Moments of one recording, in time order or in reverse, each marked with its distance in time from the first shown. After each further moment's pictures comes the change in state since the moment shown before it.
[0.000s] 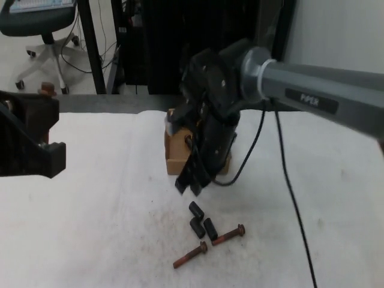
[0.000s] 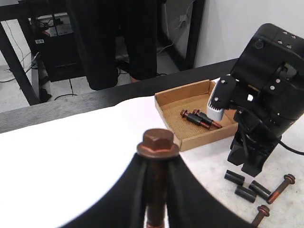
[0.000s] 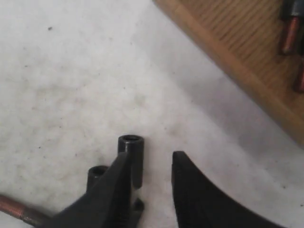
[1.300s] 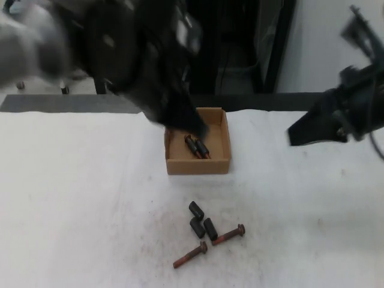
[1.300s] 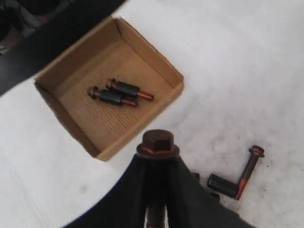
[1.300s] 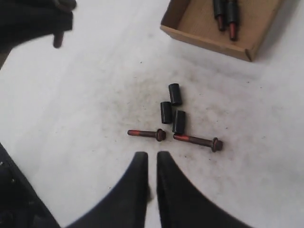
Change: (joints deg) left arm -15.5 47.7 -28.7 3.1 -0.6 6.0; right arm -23.2 -44.4 31.5 -7.1 -32.4 6.1
